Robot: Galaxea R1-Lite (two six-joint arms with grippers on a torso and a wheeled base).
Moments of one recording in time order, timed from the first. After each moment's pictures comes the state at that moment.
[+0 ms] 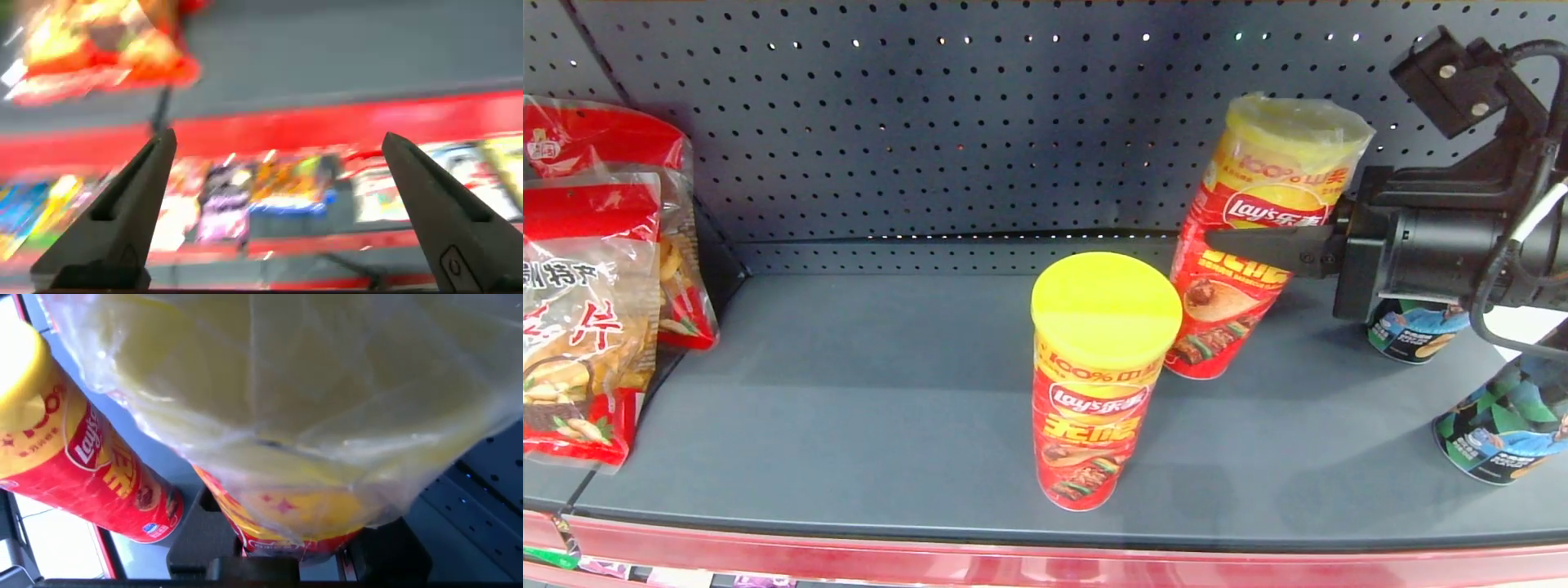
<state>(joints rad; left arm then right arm) -0.08 0.10 -0.11 0.10 0.10 0.11 0.52 1.44 -1.11 -0.15 0.36 -0.24</state>
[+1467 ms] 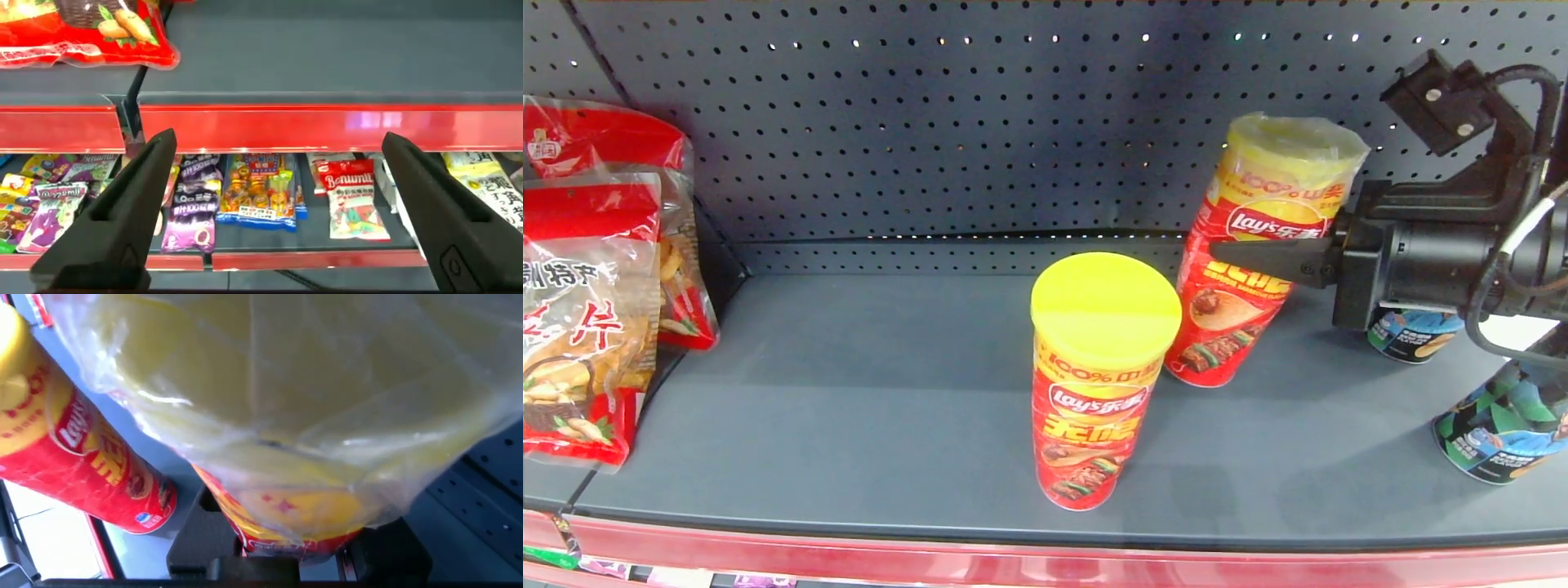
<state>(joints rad) 0.00 0.00 0.00 0.00 -0.05 -0.01 0.49 1.44 -1.08 -0.15 0.37 -0.24</state>
